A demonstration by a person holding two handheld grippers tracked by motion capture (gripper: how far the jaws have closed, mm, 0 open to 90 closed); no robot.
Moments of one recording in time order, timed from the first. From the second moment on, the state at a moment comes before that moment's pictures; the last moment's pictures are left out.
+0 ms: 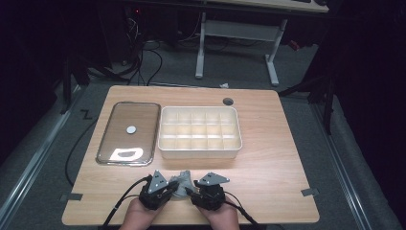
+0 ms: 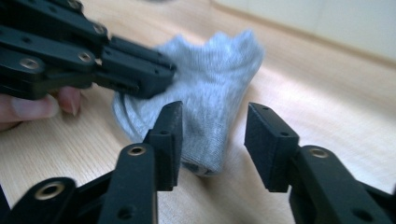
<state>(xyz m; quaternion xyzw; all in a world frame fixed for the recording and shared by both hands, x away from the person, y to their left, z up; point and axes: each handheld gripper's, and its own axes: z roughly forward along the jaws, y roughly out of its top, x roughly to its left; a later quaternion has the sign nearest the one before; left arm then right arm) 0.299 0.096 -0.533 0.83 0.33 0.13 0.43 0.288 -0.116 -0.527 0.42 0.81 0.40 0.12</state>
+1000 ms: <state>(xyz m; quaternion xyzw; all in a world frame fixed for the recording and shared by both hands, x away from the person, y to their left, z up) 0.297 0.089 -0.533 0.84 0.31 0.14 0.43 0.274 -0.116 -0.502 0.39 0.80 0.44 0.15</state>
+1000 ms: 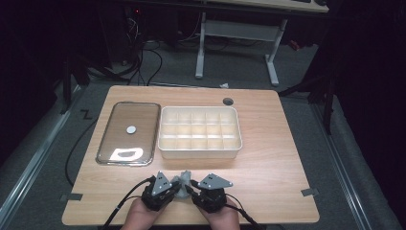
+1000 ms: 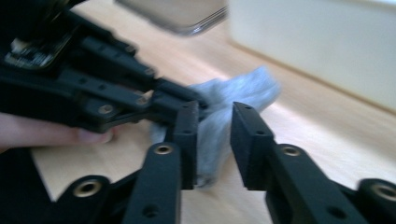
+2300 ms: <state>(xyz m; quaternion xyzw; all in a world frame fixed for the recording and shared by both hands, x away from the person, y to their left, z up) 0.298 0.091 -0.533 0.84 0.31 0.13 0.43 0.280 -0.094 -0.519 0.39 0.81 0.40 0.18</state>
